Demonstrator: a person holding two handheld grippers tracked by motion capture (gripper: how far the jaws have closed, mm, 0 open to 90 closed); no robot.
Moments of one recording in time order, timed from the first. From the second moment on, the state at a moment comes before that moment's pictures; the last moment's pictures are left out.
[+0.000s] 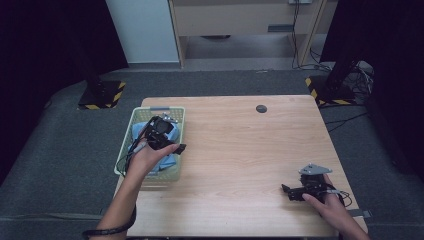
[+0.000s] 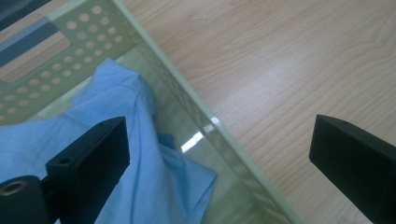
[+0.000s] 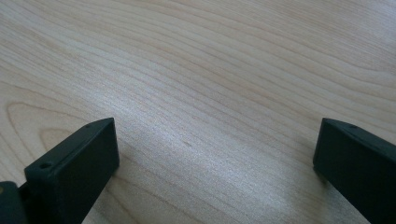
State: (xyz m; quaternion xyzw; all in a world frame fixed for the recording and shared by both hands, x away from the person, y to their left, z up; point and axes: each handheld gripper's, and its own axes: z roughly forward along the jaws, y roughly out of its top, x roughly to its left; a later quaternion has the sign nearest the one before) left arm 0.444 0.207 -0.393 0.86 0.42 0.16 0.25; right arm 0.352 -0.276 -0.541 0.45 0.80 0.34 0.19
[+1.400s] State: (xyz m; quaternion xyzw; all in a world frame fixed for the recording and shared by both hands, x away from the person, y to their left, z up) left arm 0.472 0.259 -0.397 0.83 0.46 0.18 0.25; right arm 0.352 -0.277 -0.542 0.45 0.81 0.34 0.18
